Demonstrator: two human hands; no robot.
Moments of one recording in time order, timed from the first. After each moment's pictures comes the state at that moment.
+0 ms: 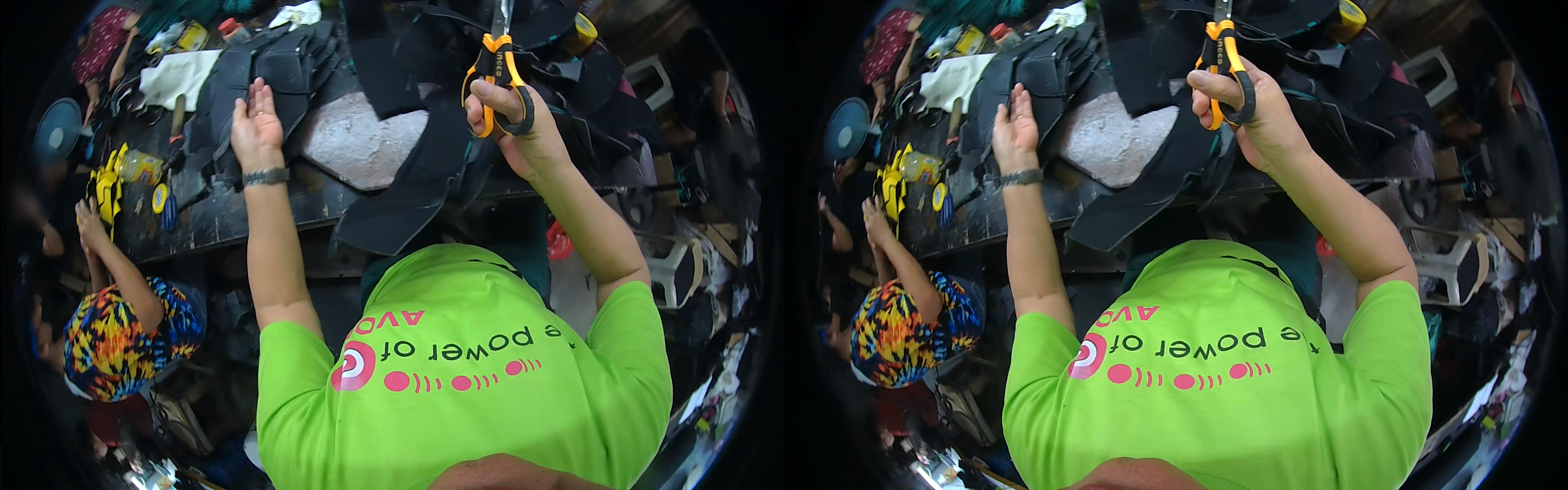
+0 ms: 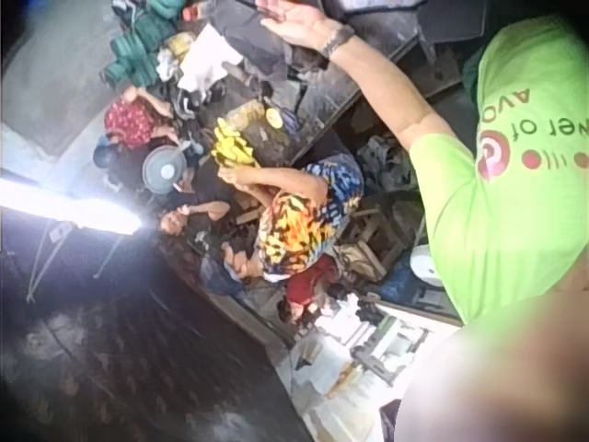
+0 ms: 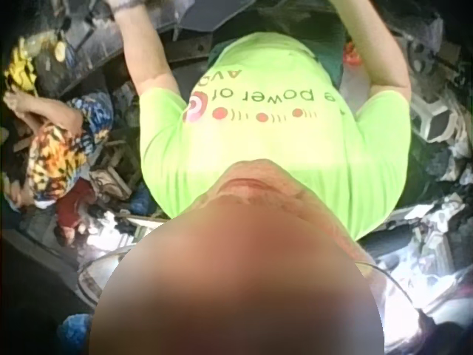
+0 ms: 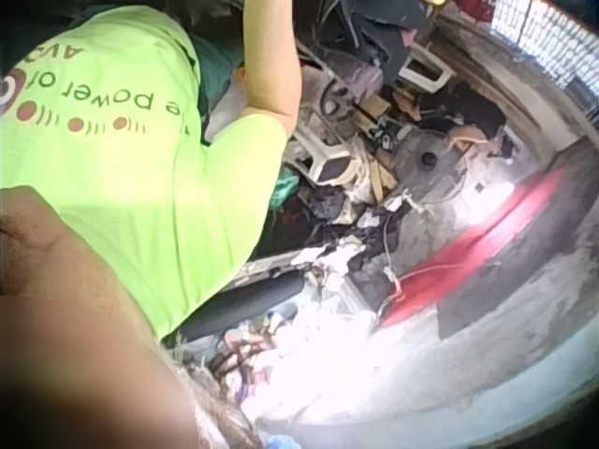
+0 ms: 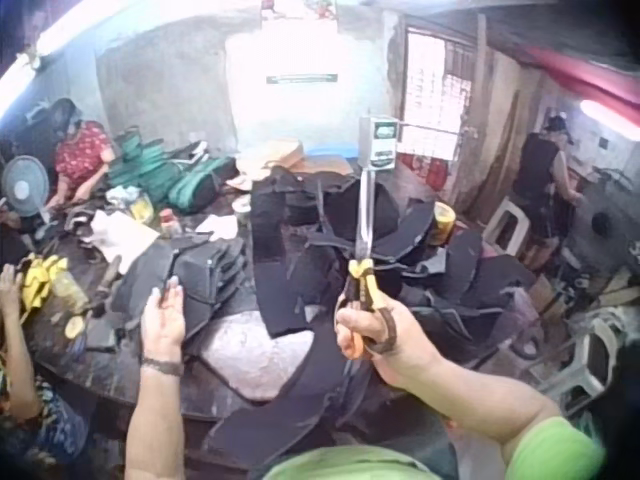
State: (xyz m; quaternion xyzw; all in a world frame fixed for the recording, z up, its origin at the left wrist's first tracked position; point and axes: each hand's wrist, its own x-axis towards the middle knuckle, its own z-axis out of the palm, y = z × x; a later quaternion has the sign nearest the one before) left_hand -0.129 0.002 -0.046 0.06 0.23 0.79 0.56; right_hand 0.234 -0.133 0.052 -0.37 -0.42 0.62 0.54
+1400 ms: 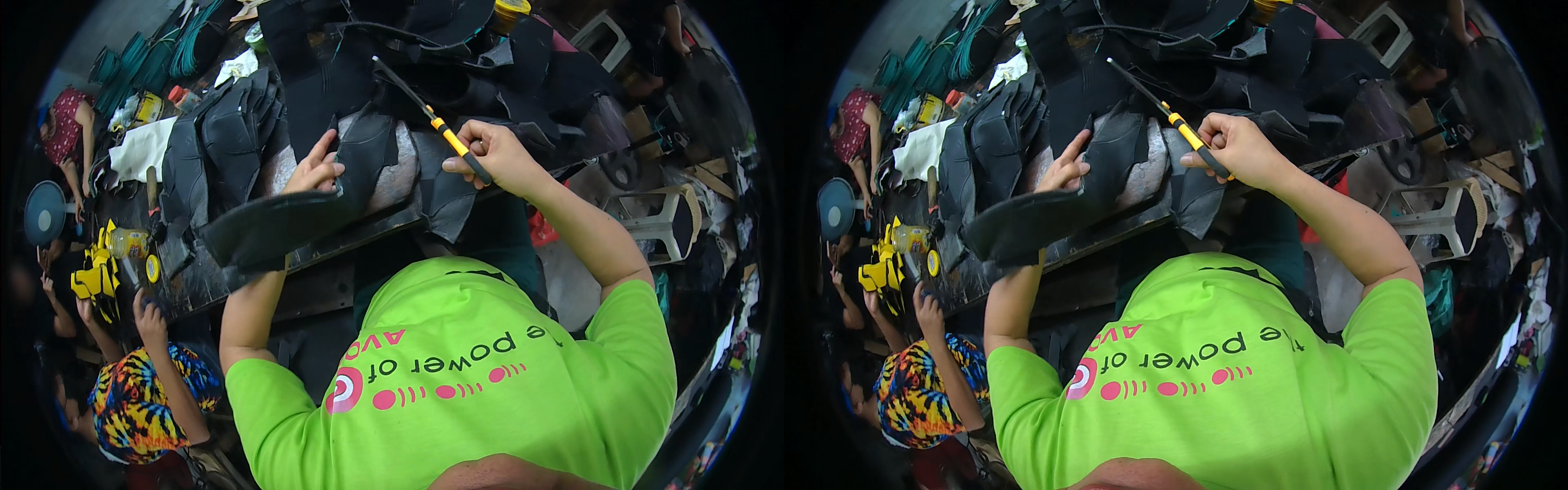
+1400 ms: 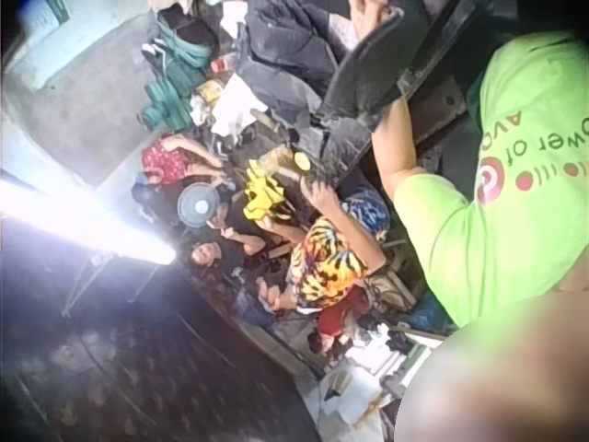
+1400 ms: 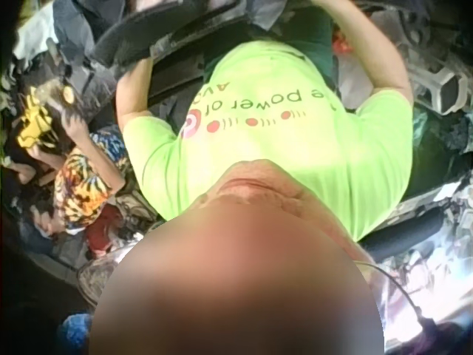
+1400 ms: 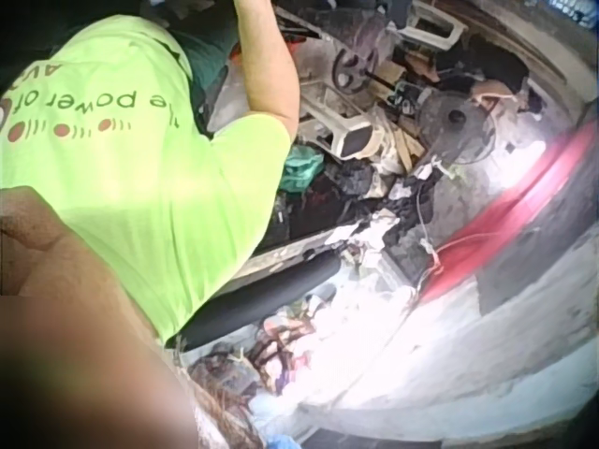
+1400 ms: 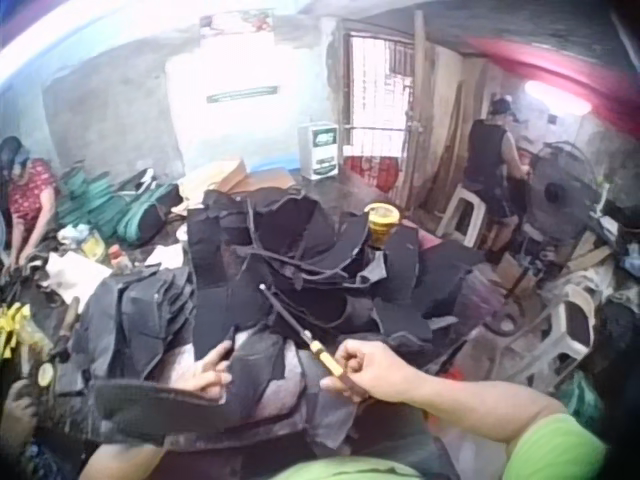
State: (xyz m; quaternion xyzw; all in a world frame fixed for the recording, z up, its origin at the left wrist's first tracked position) left_hand -0.029 -0.046 -0.044 0.52 0.38 0.23 0.73; right_hand 0.292 -0.146 0.006 -0.58 -0.52 0.53 0.34
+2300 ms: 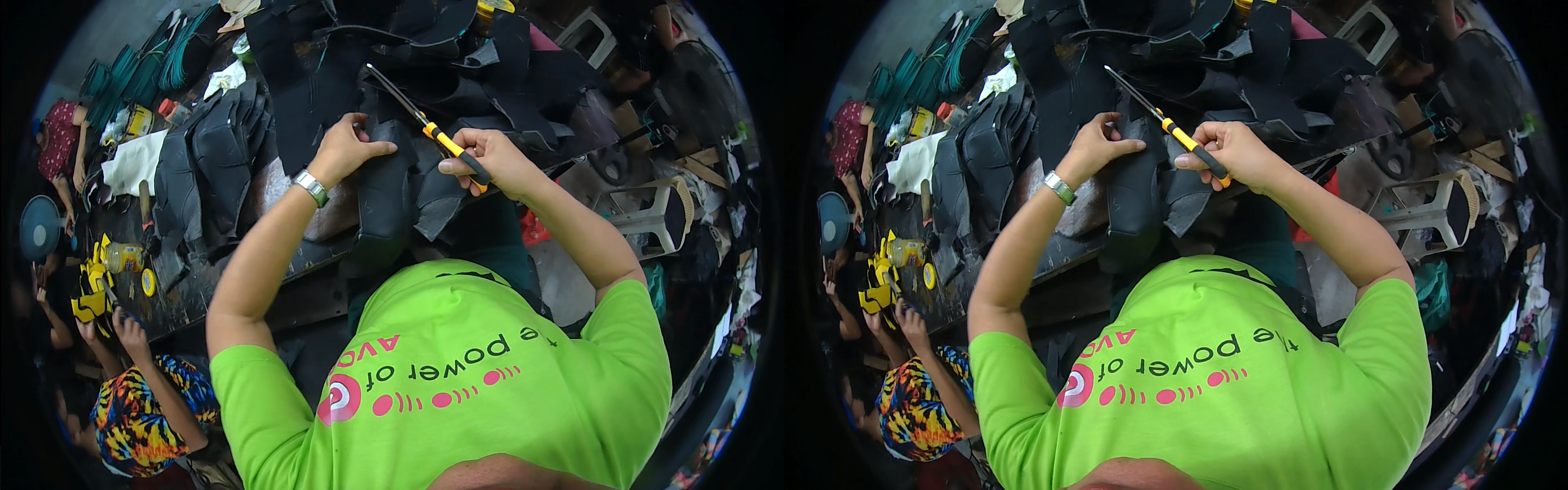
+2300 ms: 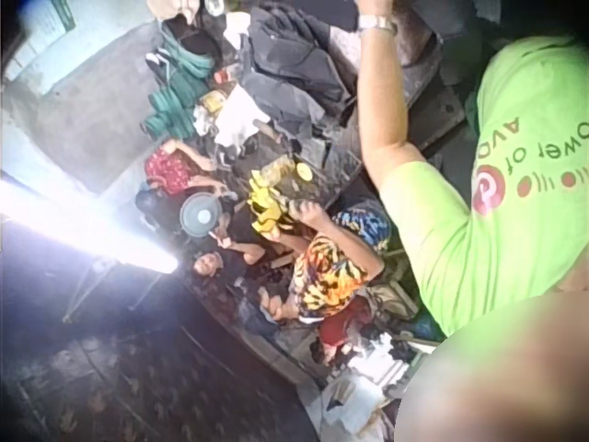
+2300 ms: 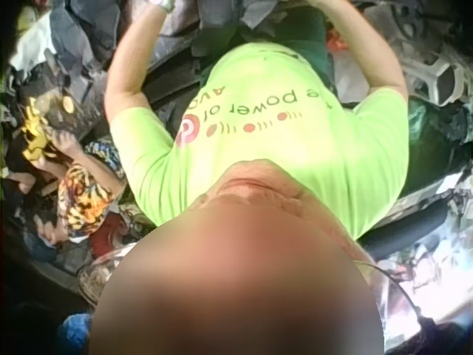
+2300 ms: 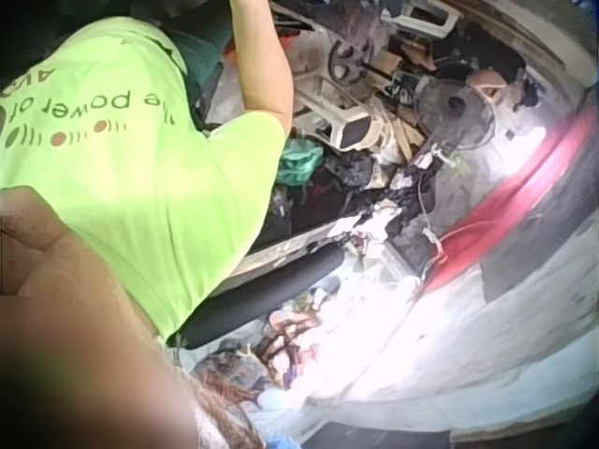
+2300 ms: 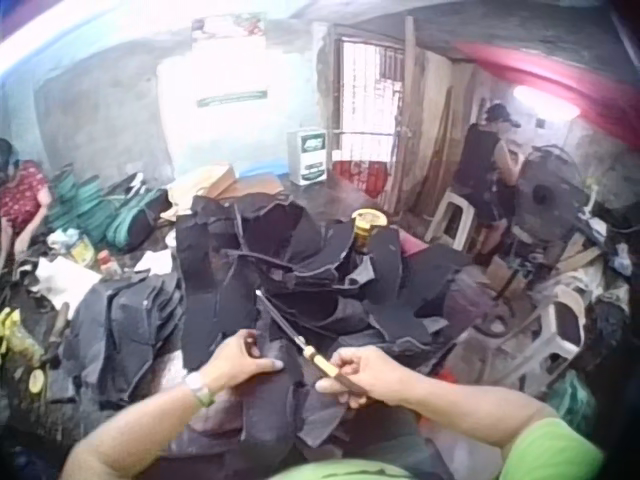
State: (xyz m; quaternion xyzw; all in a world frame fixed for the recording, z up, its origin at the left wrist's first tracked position) left_hand 0.070 -0.021 -0.024 0.77 0.51 0.12 0.36; right_hand 0.300 -0.152 0.016 -0.57 -0.45 0.60 0.34
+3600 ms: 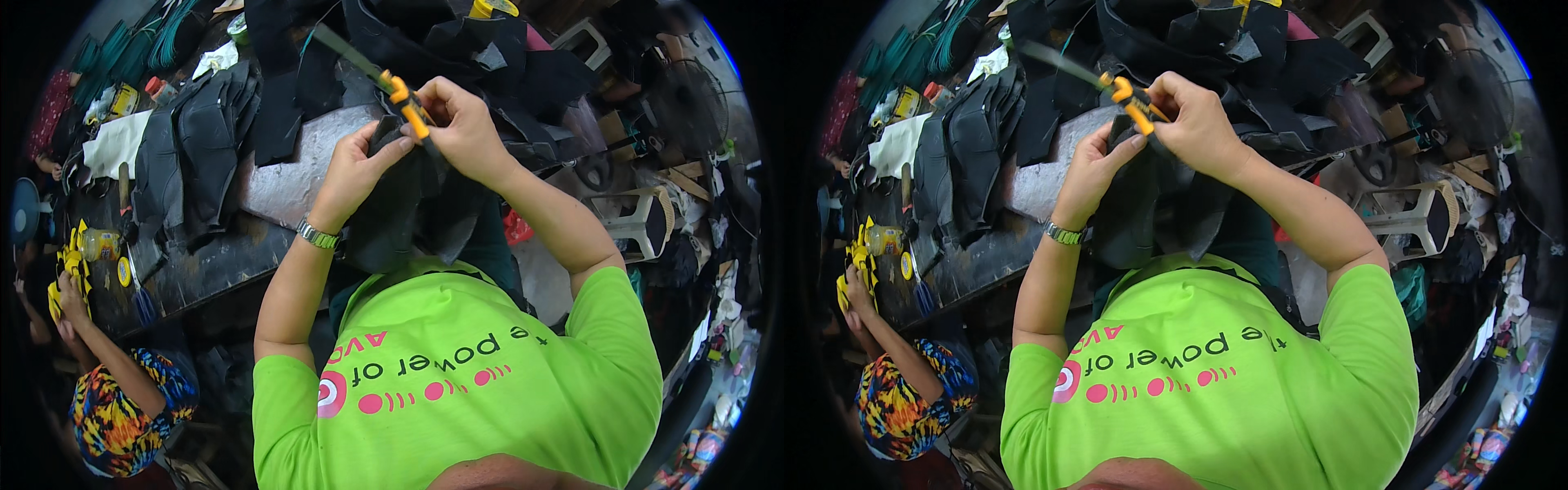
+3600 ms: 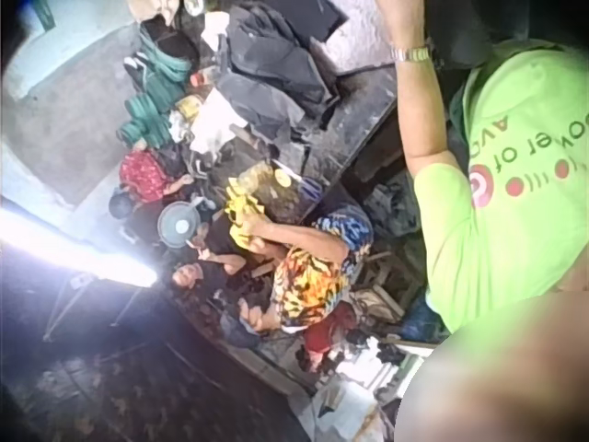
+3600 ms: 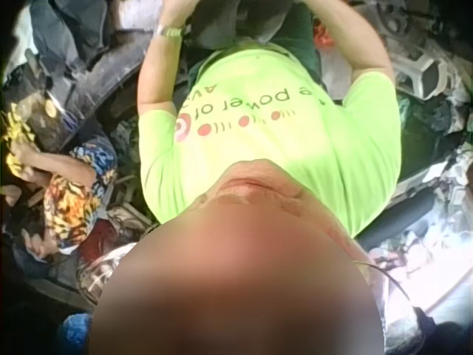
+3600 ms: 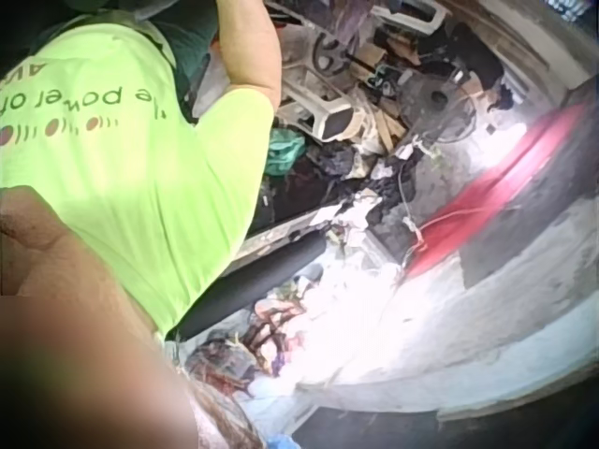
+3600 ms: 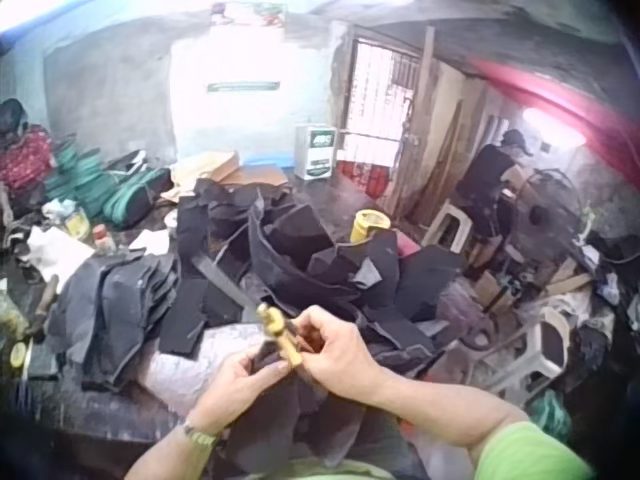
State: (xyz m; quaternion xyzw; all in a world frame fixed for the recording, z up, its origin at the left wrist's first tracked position) left_hand 0.075 -0.097 -0.008 0.53 0.29 0.35 0.71; right_hand 0.259 -0.120 0.022 -0.51 -0.65 0.33 0.46
